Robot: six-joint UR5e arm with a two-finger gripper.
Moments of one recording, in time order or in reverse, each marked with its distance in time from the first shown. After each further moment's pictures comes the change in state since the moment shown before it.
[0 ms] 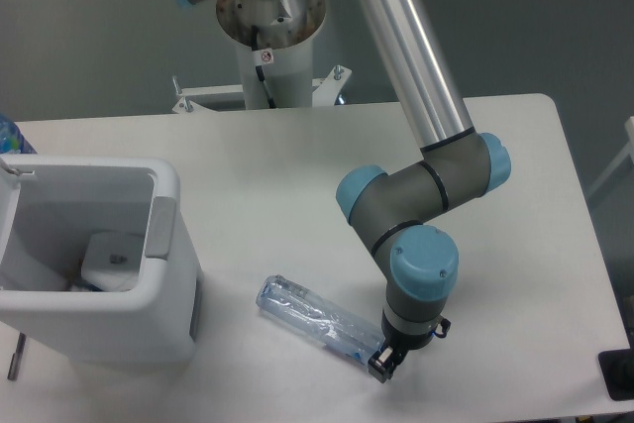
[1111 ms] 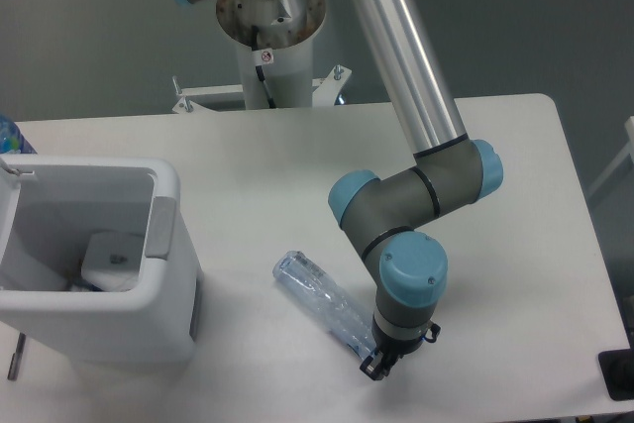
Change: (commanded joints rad) arm -0.017 -0.003 0.002 0.000 -0.002 -0.026
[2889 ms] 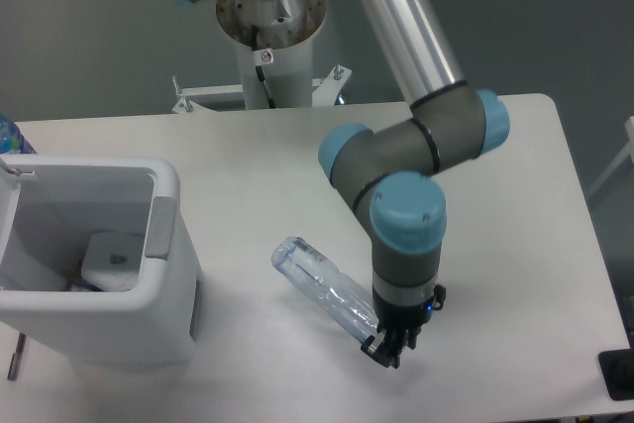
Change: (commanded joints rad) arm 0.000 0.245 0.069 0.050 -0.003 0.029
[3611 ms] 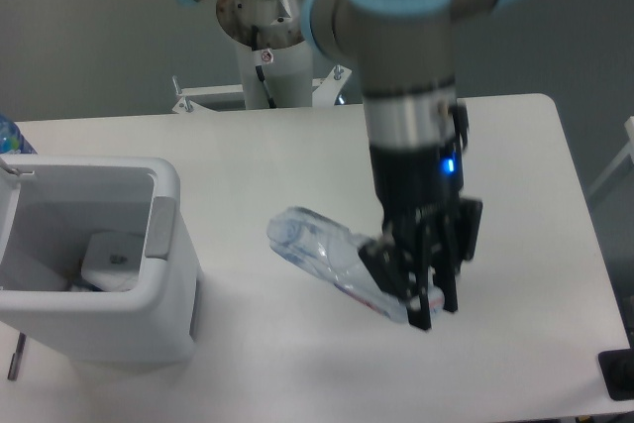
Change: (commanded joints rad) arm 0.002 0.224 0.068 0.088 -0.189 0.017
